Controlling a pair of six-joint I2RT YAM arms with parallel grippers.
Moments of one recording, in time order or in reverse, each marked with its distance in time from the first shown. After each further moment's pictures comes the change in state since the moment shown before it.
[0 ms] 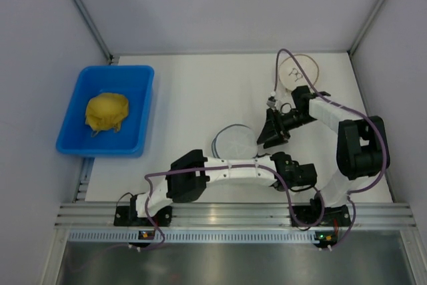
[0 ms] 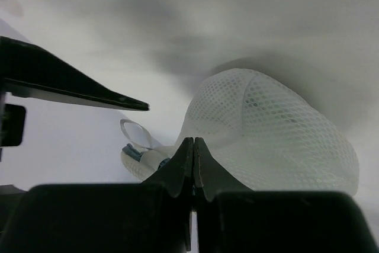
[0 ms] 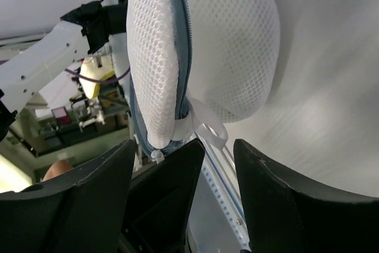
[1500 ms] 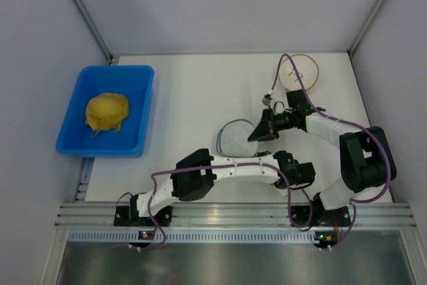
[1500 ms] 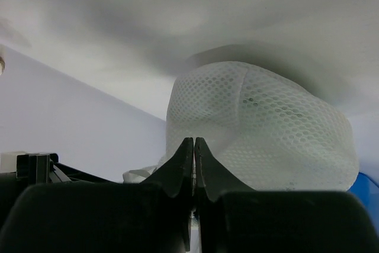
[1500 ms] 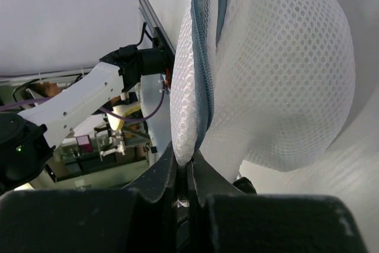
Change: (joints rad) left arm 0.030 0.066 0.032 -0.065 -0.018 0.209; right arm 0.105 -0.099 -0.220 0.632 -0.066 0.539
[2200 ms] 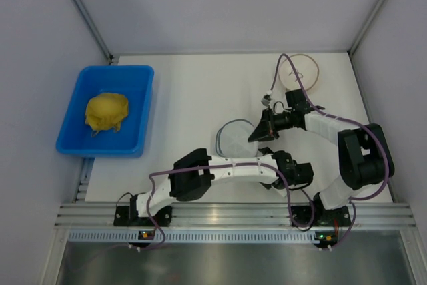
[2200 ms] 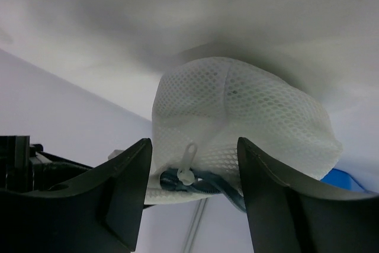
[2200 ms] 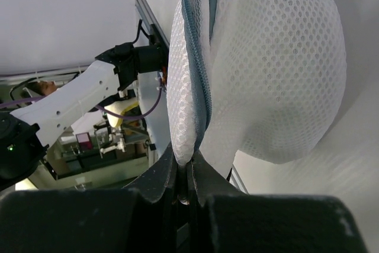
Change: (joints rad) left arm -0.005 -0.035 -0.029 -0.017 0.027 -0.050; right arm -0.001 0.030 0.020 -0.042 0.003 -0.043
